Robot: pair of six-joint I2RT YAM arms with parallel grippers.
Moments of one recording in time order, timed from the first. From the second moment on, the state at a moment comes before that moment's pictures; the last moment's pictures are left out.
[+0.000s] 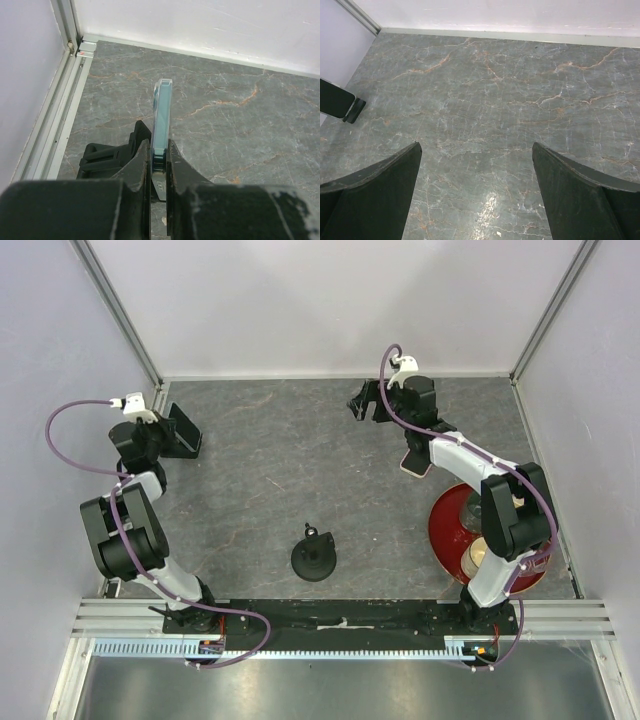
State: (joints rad) left arm 0.41 1.64 0.84 0.65 0.39 -0.09; right arm 0.36 1.77 1.24 0.28 -0.18 0.33
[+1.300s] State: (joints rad) left arm 0.41 1.32 0.74 0.31 -0.03 -0.44; right arm 0.34 1.77 1.23 0.31 -0.23 0.35
